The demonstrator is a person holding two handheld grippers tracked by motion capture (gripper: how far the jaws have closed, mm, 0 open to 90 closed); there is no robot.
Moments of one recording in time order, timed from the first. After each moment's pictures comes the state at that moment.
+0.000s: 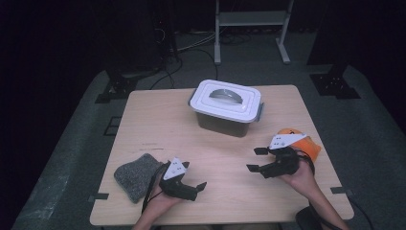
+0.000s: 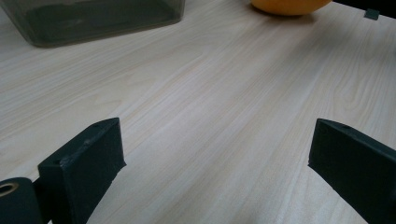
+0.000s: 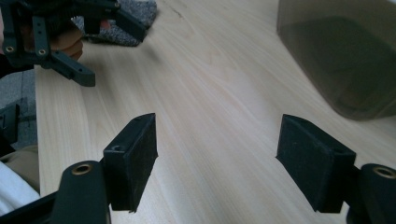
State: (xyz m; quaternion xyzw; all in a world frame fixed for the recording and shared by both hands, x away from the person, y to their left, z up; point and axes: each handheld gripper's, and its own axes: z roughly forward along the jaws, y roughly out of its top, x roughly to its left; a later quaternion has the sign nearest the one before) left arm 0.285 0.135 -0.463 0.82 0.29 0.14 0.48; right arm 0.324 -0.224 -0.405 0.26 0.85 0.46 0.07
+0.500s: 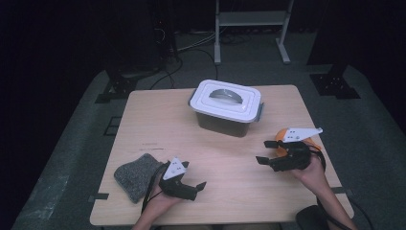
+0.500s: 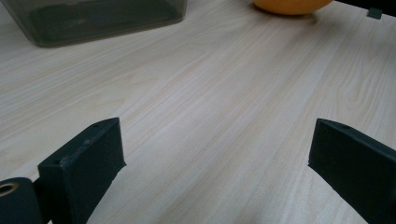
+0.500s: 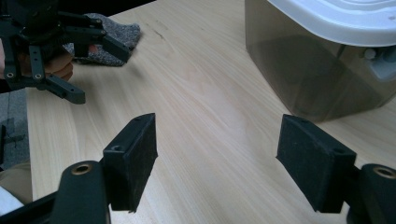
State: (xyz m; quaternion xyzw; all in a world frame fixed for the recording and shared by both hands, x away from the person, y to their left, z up) left arm 0.286 0.136 -0.464 0.81 0.29 0.14 0.48; right arm 0.327 -0.251 -0.389 0.28 0.83 0.48 0.10
